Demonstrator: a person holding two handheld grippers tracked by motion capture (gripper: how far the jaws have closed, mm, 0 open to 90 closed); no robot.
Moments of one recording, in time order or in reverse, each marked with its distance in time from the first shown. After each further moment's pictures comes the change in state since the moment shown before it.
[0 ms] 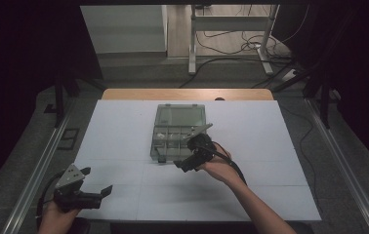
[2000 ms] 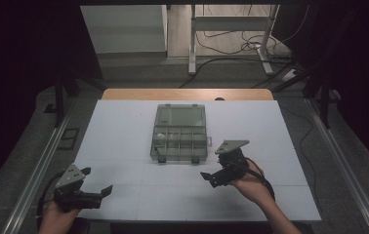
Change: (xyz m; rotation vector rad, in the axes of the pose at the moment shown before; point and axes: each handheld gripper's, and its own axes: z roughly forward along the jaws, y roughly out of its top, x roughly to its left) left arm 0.000 0.000 0.001 0.006 -0.003 -0.004; right arm 0.000 -0.065 -0.070 -0.044 -0.098 0.026
